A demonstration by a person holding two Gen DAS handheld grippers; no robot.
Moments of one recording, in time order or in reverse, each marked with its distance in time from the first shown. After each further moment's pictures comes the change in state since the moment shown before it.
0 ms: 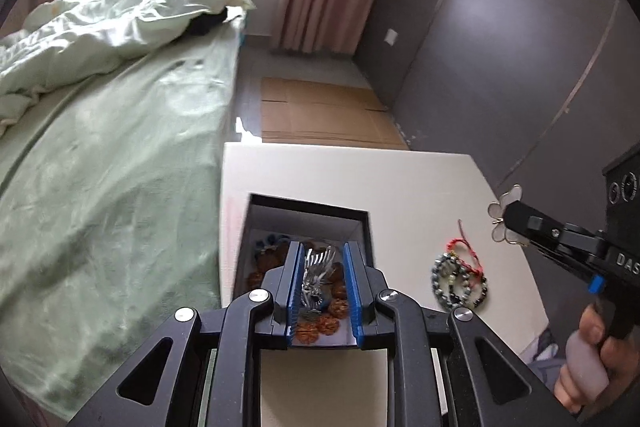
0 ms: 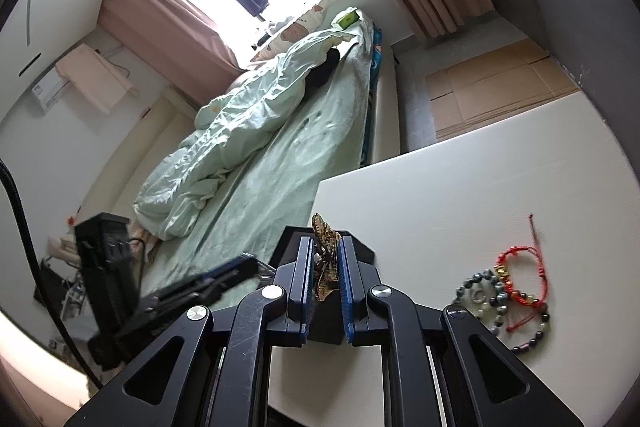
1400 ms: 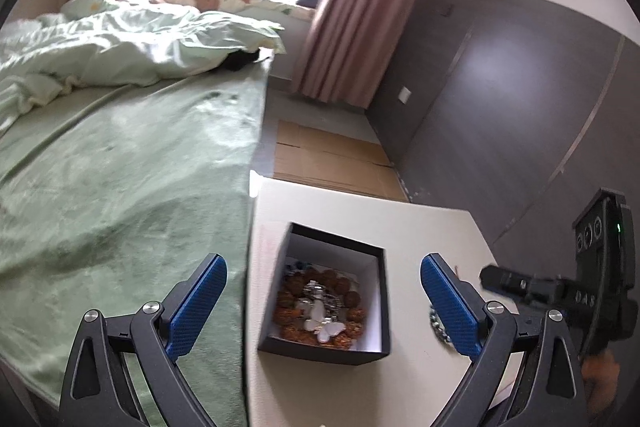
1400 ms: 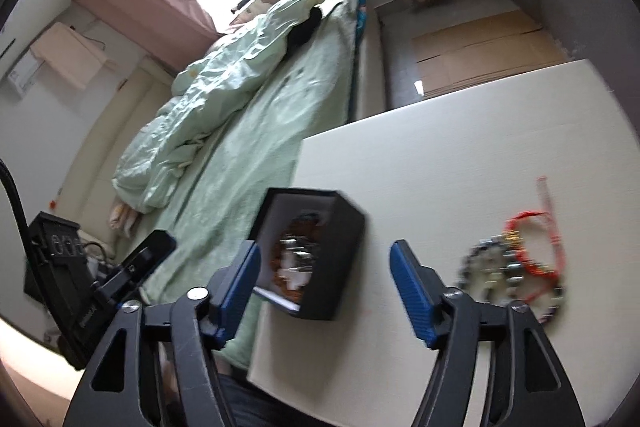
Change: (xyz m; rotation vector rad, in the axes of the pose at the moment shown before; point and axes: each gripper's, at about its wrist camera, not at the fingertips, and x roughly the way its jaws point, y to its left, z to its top) left arm -0.043 0.020 -0.012 -0.093 -0.187 -0.026; right arm 0.019 -0.004 -0.008 0.009 0.136 -0.106
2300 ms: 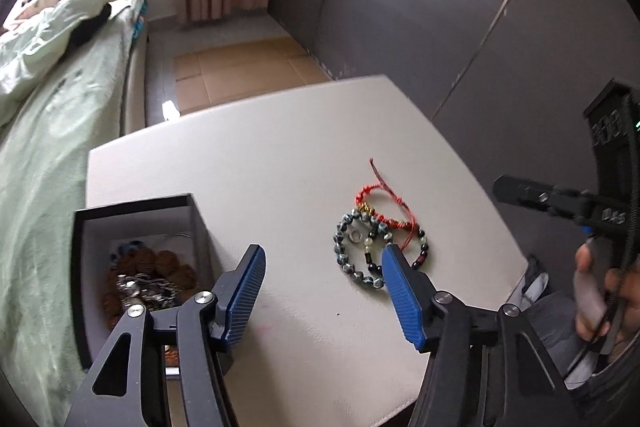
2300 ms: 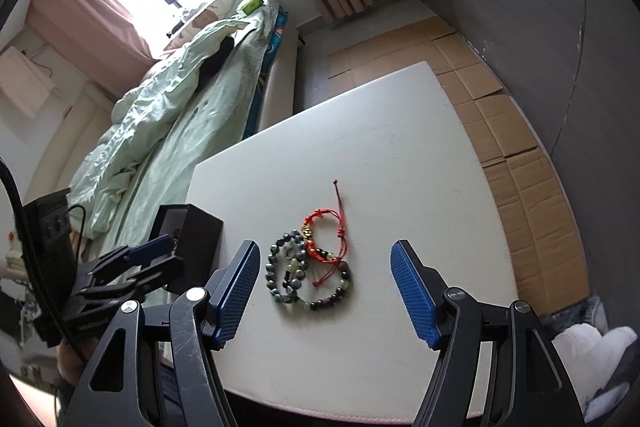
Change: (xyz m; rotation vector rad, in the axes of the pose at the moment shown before) left arm 0.106 -0.119 -0.029 0.348 0.415 -0.148; right arm -0.082 -0.110 -0.007 0.090 -0.039 -0.197
